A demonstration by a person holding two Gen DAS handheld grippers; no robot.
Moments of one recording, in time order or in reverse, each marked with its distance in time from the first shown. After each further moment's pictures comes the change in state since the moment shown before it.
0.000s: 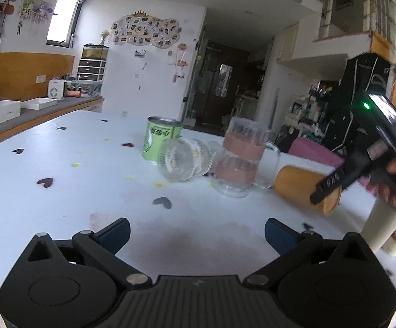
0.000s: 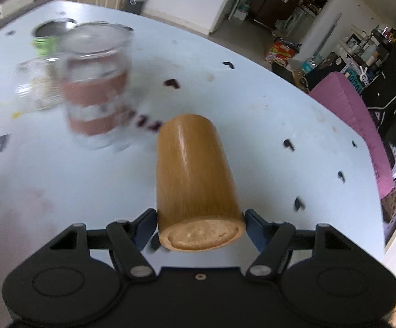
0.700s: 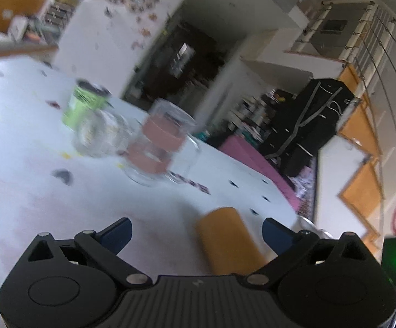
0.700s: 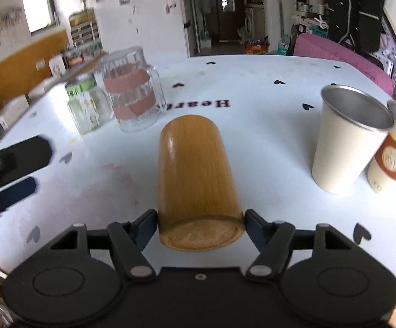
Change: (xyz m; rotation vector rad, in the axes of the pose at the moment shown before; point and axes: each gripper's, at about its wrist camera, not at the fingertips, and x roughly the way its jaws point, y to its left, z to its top) left arm 0.035 -0.037 0.020 -0.235 0.142 -0.352; right arm -0.049 0.016 -0.141 0.428 -0.220 0.171
